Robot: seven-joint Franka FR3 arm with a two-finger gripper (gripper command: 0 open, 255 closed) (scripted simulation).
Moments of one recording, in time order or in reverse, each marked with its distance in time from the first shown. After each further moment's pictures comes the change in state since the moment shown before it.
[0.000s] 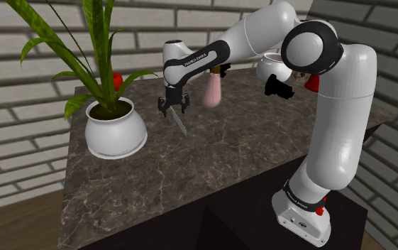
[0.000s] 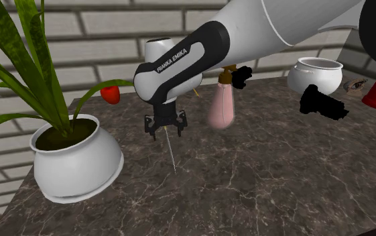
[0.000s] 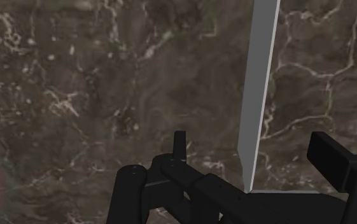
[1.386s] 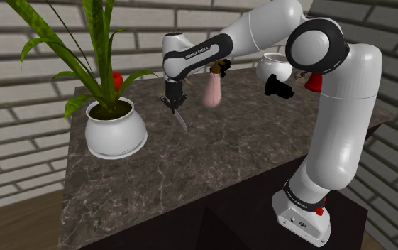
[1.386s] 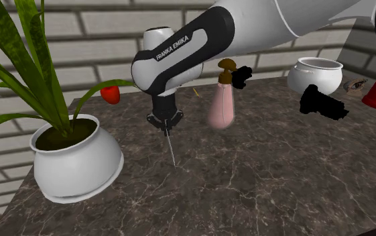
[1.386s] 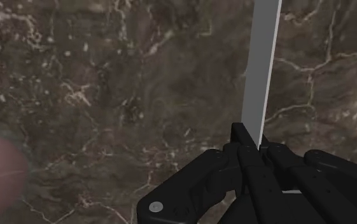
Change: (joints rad) arm -0.002 -0.031 0.003 0.026 0.006 -0.056 -0.003
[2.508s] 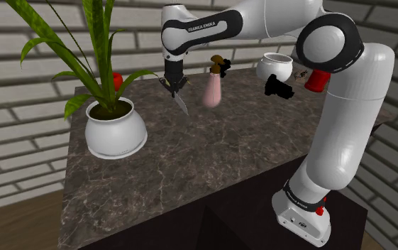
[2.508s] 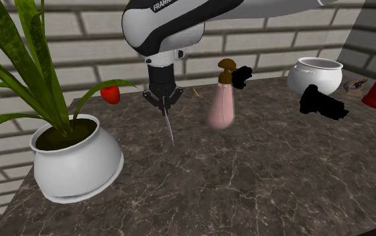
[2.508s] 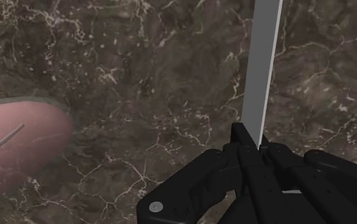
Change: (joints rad) arm -0.003 -0.073 0.005 0.131 0.014 -0.203 -0.008
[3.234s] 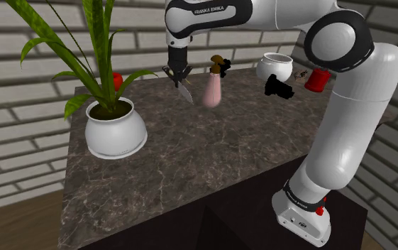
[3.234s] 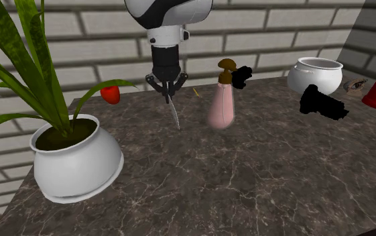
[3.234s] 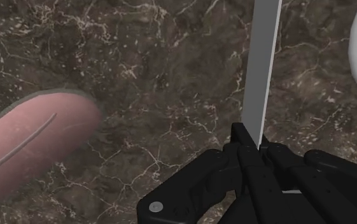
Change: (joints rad) arm -0.016 -0.053 -0.006 0.056 0.010 -0.108 -0.025
